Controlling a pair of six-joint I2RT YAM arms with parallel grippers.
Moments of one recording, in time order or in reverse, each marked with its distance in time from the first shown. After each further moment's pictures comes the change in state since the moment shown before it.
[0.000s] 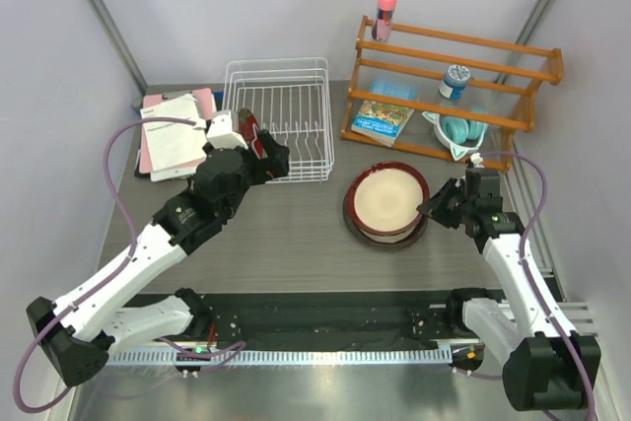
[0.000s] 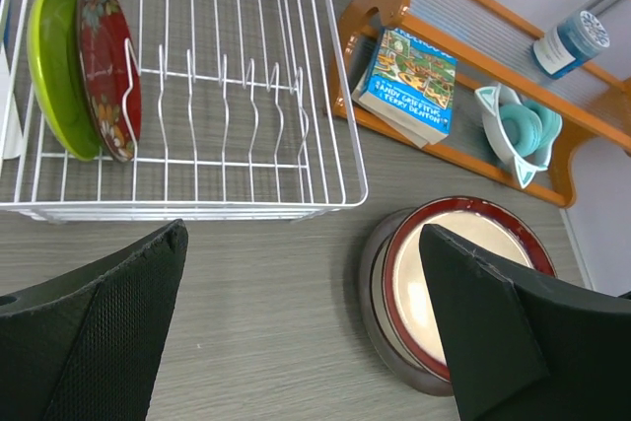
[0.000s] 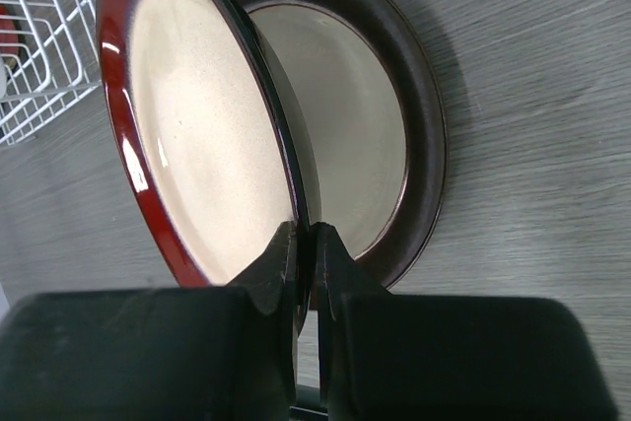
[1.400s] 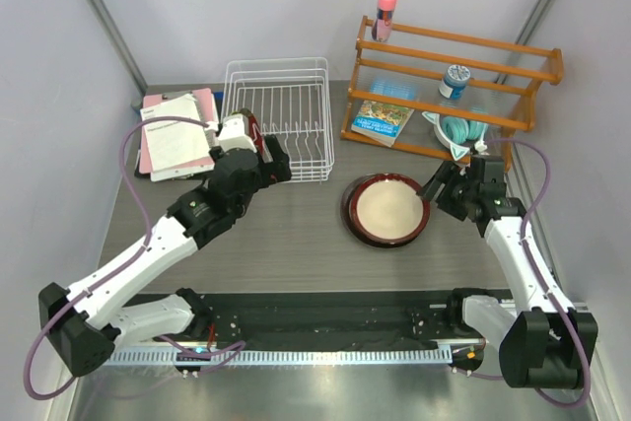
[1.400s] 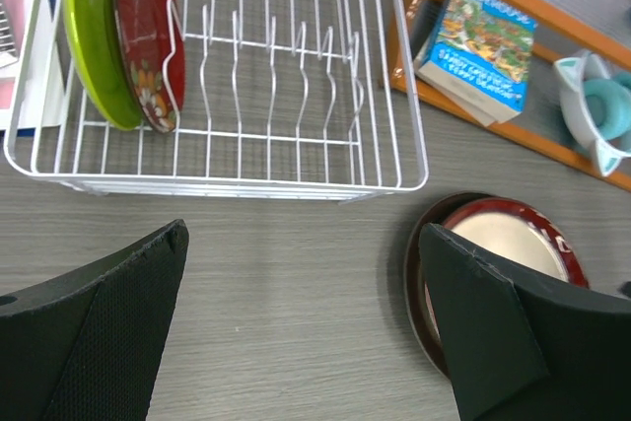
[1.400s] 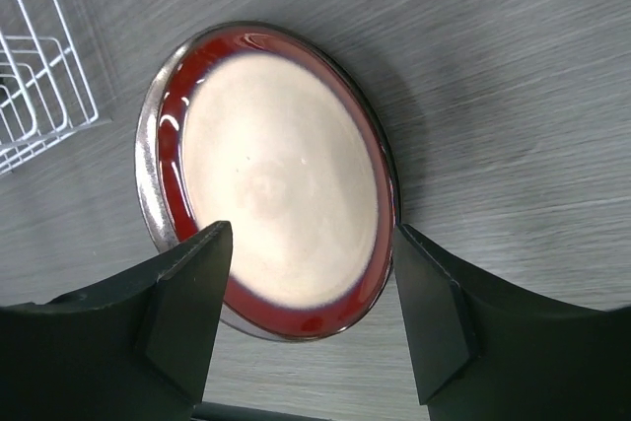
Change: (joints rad) left arm 0.000 0.064 -0.025 -0.035 -0.054 0.000; right arm -0.053 0.135 0.080 0.015 0.025 -0.080
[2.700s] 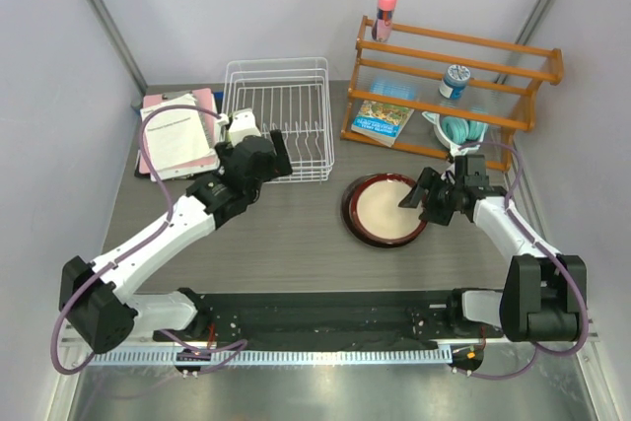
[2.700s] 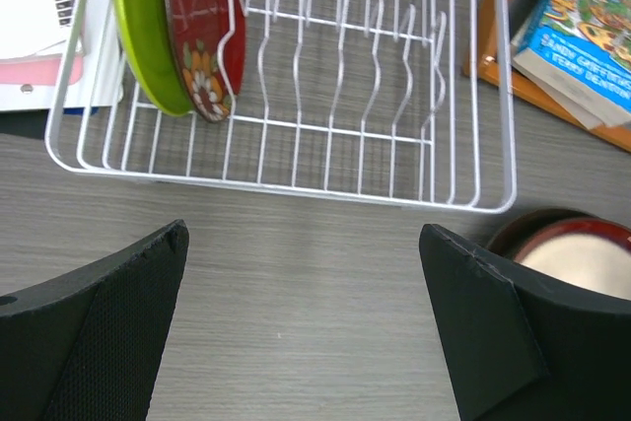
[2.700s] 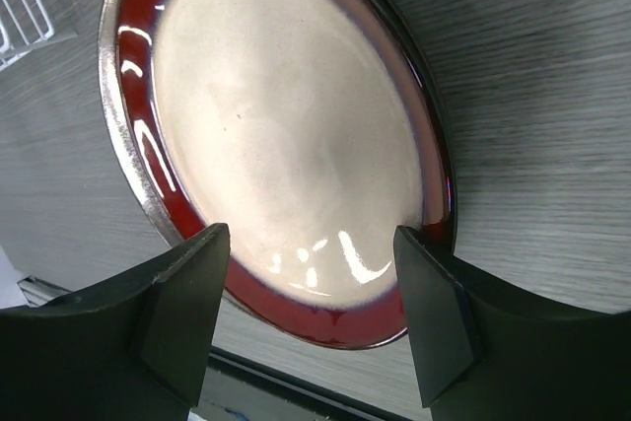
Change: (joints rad) left arm 0.048 0.169 0.074 -0.074 -0.055 -0.008; right arm 0.027 0.234 -0.011 0.061 -0.171 -0.032
